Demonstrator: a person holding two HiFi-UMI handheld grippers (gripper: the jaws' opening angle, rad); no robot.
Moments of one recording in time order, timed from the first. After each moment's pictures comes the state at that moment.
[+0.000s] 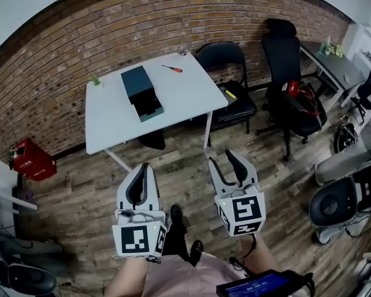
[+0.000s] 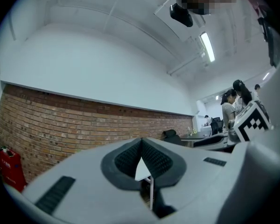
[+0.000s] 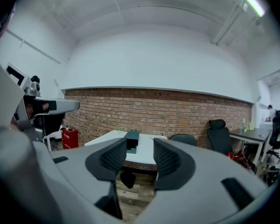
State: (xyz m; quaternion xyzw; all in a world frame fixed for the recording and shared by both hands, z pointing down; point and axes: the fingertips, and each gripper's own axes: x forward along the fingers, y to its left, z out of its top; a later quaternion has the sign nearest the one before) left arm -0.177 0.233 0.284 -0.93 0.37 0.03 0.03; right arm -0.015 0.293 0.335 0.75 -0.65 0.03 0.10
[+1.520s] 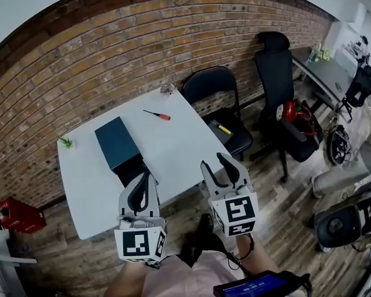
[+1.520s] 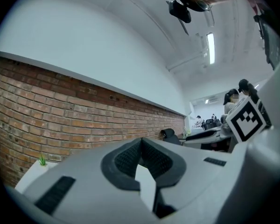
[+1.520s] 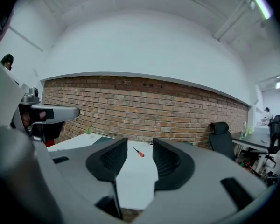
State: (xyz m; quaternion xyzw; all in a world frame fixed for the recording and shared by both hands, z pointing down) left arm -0.005 -0.058 0.303 -0.96 0.28 0.03 0.01; right arm 0.140 0.010 0.332 0.79 -0.60 0.03 0.11
